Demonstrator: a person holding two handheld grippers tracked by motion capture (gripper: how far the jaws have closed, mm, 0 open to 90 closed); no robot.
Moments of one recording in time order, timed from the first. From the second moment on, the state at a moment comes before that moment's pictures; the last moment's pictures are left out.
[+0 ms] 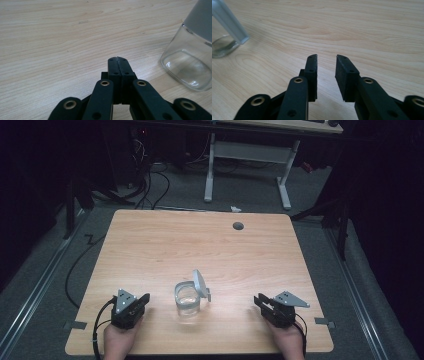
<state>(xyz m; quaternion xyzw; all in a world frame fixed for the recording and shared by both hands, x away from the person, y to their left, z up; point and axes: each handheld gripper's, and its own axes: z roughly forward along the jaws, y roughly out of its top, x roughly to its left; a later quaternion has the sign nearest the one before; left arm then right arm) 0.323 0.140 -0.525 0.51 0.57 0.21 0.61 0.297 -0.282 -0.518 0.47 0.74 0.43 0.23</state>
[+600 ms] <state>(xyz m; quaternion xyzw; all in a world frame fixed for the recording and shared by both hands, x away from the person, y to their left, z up) 0.322 0.140 -0.528 0.51 0.56 0.21 0.62 0.293 -0.187 -0.521 0.38 0.79 0.43 0.21</state>
